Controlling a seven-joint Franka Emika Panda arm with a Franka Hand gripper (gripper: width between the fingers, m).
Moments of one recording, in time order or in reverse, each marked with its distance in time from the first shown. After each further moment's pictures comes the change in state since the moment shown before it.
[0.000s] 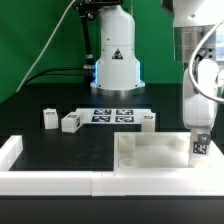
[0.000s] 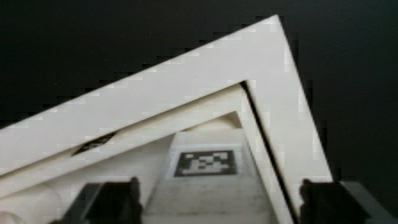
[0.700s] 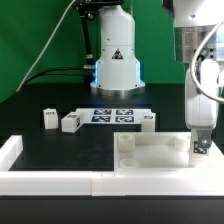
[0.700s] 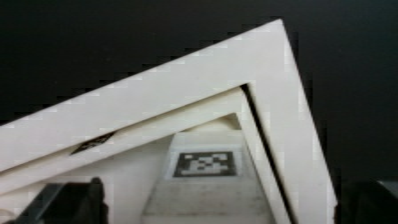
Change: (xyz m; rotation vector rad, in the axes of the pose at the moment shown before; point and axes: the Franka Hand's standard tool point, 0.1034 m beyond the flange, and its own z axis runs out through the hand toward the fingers) arm 0.000 0.000 0.000 0.000 0.000 -0.013
